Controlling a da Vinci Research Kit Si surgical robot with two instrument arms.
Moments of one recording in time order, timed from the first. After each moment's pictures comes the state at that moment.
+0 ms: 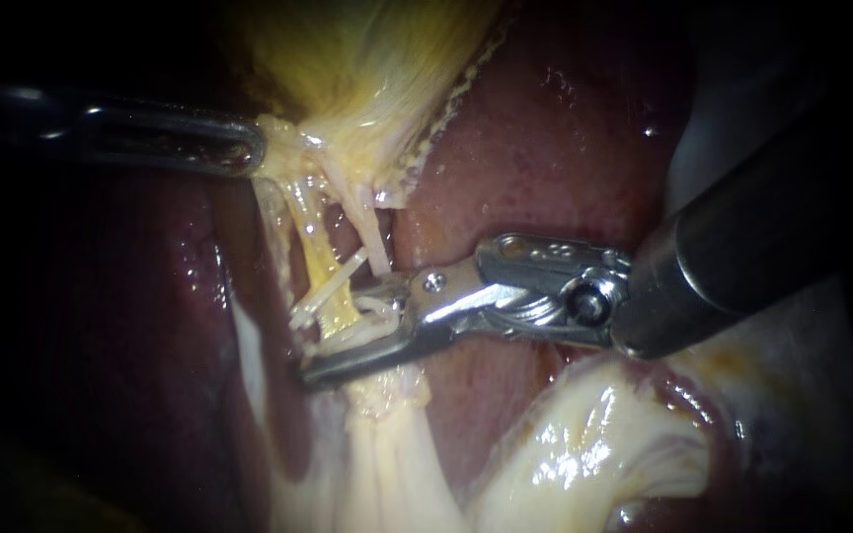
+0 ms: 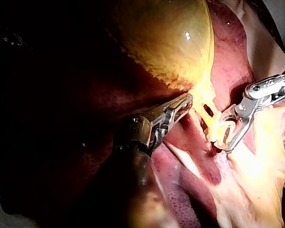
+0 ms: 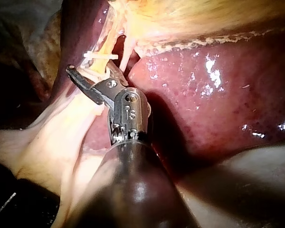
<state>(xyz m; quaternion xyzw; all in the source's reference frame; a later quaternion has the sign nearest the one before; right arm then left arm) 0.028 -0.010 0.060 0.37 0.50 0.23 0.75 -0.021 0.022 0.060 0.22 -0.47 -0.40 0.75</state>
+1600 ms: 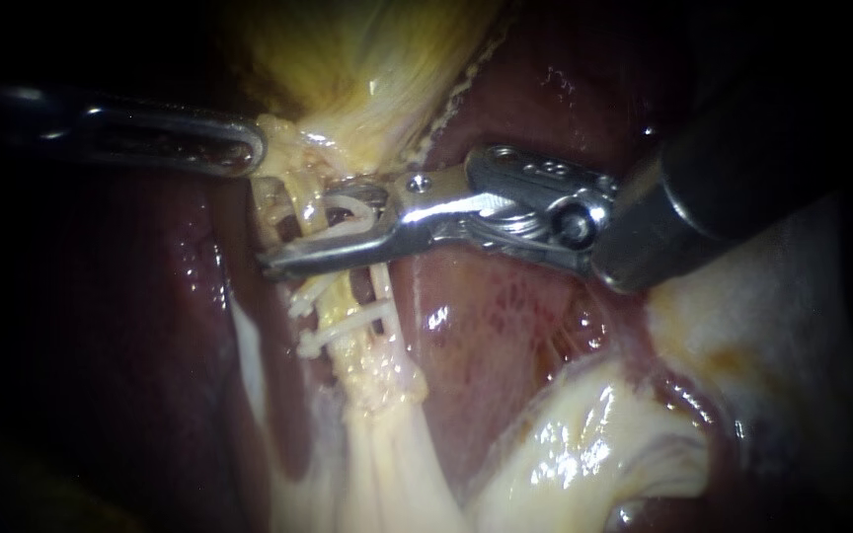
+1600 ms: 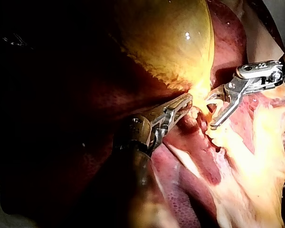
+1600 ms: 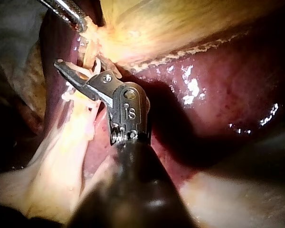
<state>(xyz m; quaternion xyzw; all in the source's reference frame) 0.029 -0.004 0.059 0.37 0.60 0.29 0.64 -0.021 0.022 0.060 0.22 -0.47 -0.40 0.75</state>
